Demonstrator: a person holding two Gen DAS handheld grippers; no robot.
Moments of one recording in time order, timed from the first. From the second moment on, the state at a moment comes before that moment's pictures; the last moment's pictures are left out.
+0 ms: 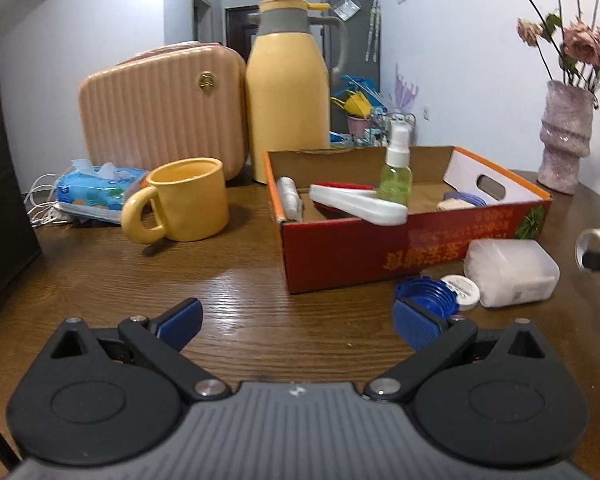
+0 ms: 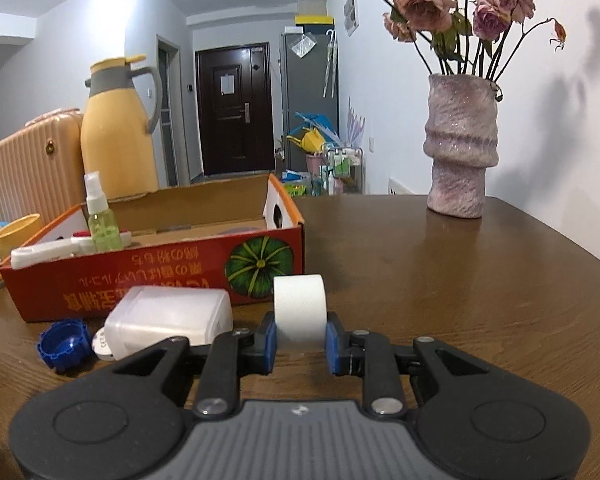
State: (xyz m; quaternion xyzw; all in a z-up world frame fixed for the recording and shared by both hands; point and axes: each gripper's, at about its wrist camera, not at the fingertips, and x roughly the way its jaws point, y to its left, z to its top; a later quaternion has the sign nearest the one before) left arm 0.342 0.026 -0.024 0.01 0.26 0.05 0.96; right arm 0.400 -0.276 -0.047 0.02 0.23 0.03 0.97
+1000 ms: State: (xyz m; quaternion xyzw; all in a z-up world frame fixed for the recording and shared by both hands) left arm 0.394 -0.080 -0.047 0.12 0.26 -0.03 0.96; right arm 0.381 -0.291 -0.032 0.04 0.19 0.05 0.98
